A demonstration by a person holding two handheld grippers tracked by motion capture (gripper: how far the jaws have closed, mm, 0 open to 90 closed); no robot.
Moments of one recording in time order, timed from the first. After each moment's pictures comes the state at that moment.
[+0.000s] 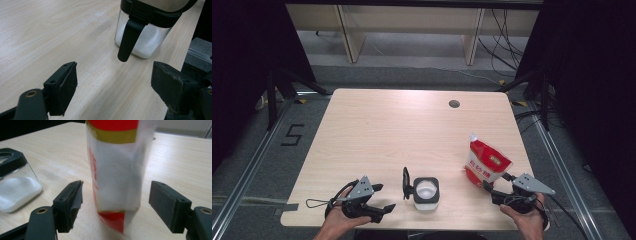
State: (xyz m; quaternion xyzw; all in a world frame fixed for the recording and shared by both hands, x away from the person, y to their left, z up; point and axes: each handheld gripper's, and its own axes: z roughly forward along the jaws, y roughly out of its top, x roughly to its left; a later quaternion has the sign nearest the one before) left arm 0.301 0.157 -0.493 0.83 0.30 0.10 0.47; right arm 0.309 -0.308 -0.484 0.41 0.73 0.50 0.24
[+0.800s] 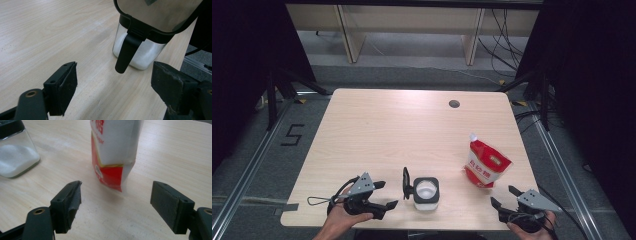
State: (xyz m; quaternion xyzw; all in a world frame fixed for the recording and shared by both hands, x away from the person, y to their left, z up) left arm 0.308 0.152 -0.484 0.82 0.30 0.09 0.48; right arm 0.264 -0.313 -0.485 0.44 0.75 0.42 0.25
